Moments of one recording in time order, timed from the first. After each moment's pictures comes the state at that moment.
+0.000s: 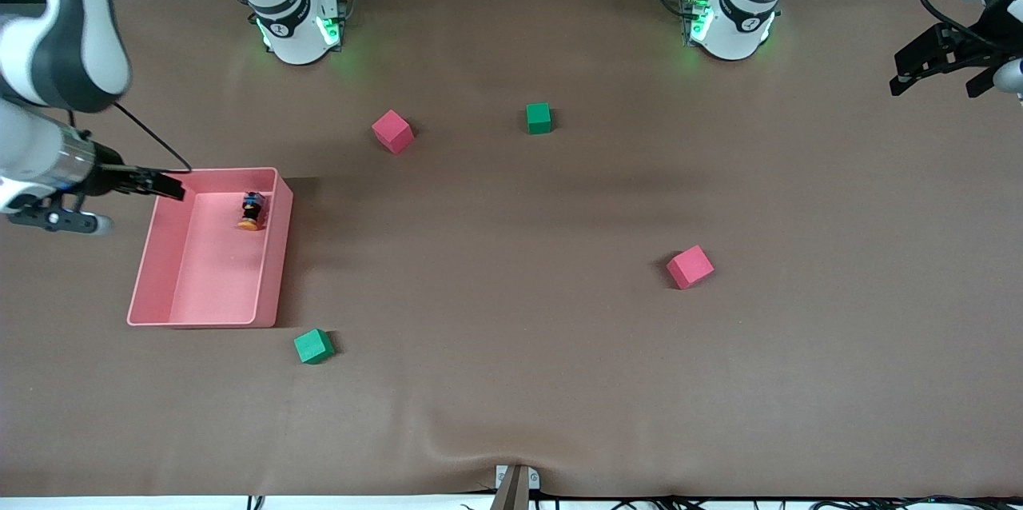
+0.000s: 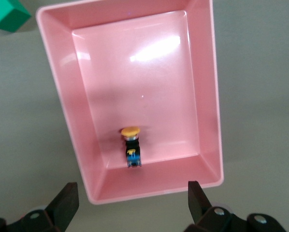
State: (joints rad) left arm -0.04 -0.15 0.01 -1.63 0.00 1.47 0.01; right arm -0.08 0.06 -0.05 -2.04 -0.02 1.97 0.03
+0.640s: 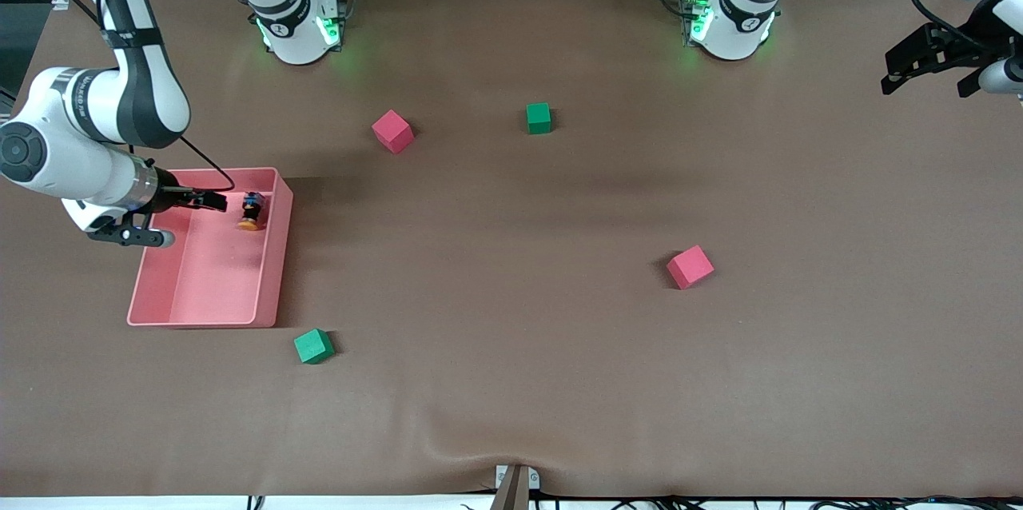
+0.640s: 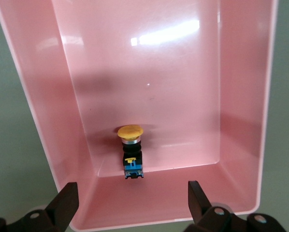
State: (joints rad) left arm -0.04 -0.14 -0.01 -1.63 0.00 1.45 0.01; right arm -0.07 0.15 -0.04 -2.14 -0.02 2.09 -0.01
